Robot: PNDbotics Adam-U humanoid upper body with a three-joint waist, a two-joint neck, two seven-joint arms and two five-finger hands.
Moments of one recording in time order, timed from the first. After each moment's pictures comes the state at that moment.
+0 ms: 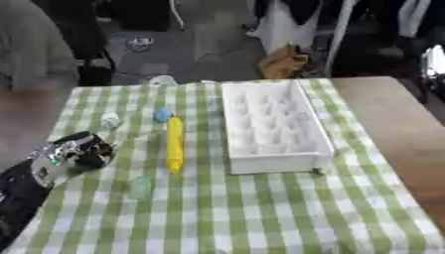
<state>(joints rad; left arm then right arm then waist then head) -0.67 0.34 0.00 -0.63 -0.82 0.03 -0.32 -0.31 -0.53 -0.02 -1.79 0.22 -0.06 -0.10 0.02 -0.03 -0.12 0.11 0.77</state>
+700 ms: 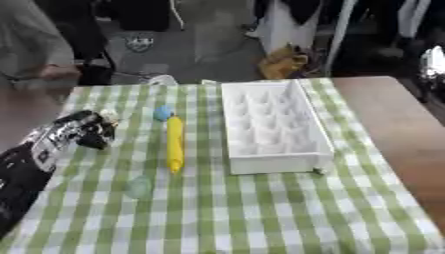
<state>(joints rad) -0.76 0.37 -0.01 -0.72 -0.90 0.04 -0.34 -0.31 -0.53 -0.02 -1.78 0.22 -0.07 -0.10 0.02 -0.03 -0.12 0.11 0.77</state>
